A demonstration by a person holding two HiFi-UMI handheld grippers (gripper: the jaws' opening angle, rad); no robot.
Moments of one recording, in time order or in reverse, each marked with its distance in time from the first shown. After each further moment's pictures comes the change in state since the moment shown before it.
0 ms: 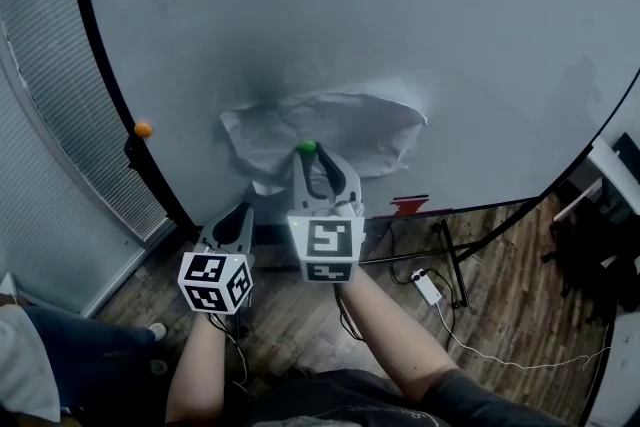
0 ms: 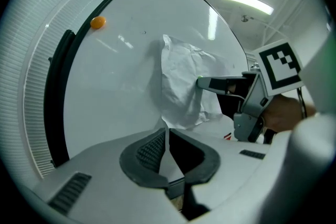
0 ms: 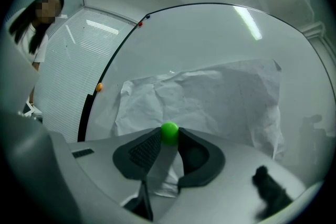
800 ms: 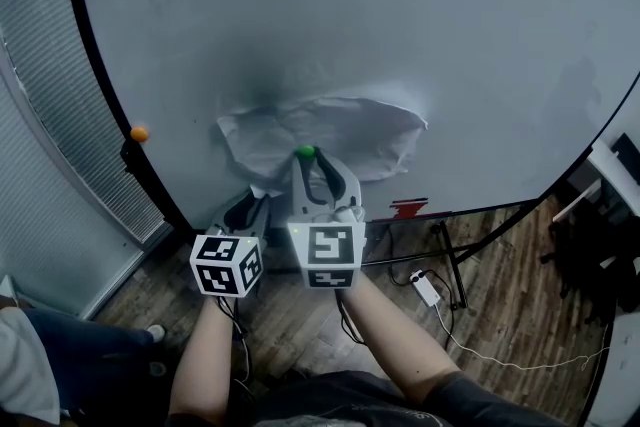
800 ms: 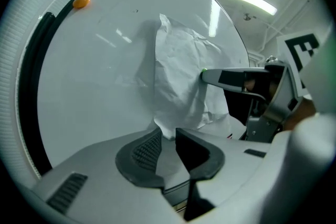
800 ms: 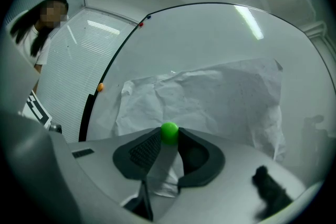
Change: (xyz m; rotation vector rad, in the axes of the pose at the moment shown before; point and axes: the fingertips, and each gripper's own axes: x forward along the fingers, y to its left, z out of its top) left arm 0.040 -0.008 0.002 -0.018 0.045 -0.027; right arm 0.001 0.000 0.000 -0.004 0.000 0.016
